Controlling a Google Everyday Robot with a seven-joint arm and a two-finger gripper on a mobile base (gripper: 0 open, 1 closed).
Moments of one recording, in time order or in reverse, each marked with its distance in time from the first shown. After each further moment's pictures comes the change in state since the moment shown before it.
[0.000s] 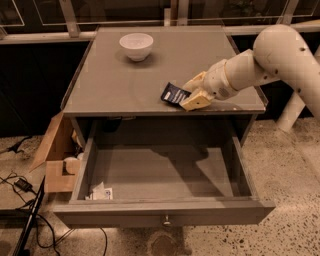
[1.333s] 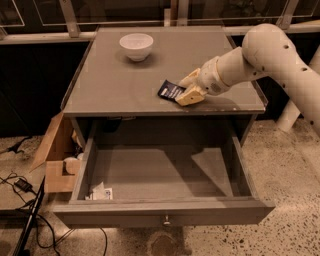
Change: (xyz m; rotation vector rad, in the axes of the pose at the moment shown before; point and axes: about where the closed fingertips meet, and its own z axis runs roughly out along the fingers) arm -0.002 -0.025 0.024 0.023 0.016 0.025
